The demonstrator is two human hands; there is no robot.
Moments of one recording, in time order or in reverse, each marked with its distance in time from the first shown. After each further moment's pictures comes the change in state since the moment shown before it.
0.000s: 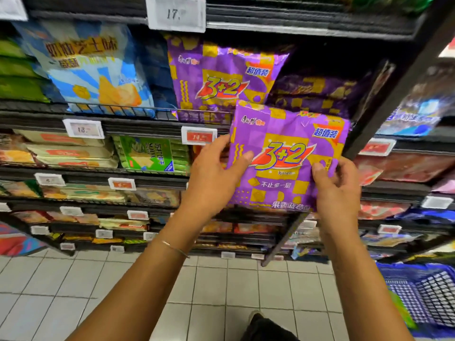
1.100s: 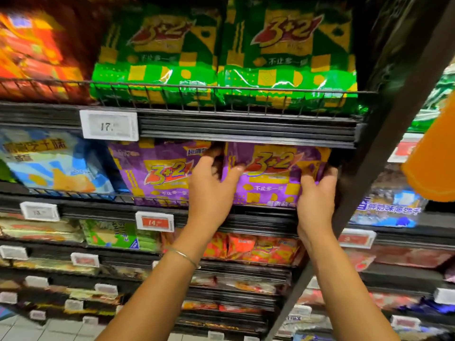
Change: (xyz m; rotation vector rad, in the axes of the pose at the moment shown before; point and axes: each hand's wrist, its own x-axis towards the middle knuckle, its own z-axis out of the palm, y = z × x) left_hand 0.156 0.046 0.099 -0.071 0.304 0.126; right_hand 0.198 -0.036 0.032 -0.036 0.037 -0.036
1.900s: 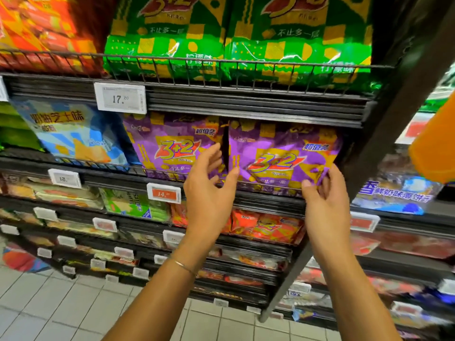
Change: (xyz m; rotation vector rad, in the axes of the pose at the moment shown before) left_hand -0.058 -0.002 -0.013 0.077 0.130 -0.027; right_hand -0.044 0.008 -0.049 -0.069 -0.285 -0.041
